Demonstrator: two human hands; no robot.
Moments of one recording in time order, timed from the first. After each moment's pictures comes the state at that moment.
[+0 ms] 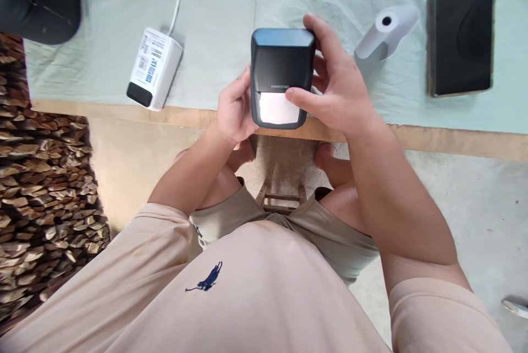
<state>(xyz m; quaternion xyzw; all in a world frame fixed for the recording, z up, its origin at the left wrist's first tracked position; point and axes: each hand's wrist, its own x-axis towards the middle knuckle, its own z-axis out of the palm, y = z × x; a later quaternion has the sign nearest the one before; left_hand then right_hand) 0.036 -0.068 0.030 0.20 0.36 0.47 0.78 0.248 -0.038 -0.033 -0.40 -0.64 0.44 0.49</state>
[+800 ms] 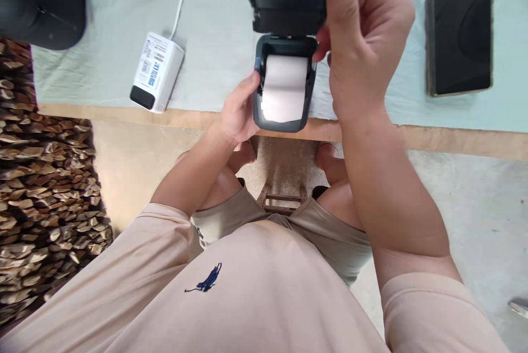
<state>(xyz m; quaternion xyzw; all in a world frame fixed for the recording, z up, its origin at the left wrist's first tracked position) 0.034 -0.072 0.038 0.25 0.30 0.46 0.80 0.226 -0.023 0.045 -0.46 -0.57 0.23 0.64</state>
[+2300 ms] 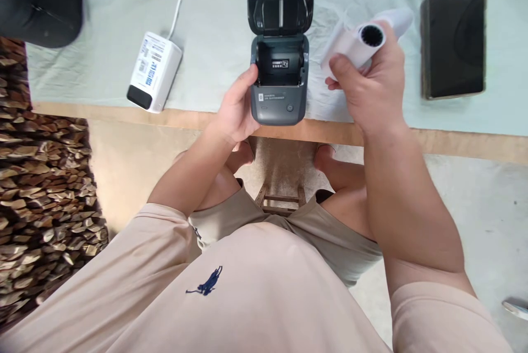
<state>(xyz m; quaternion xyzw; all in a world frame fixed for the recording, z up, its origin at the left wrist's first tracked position) 0.036 -0.062 0.032 0.21 0.37 0.43 0.80 0.279 -0.032 -0.014 -0.56 -0.51 0.38 0.54</state>
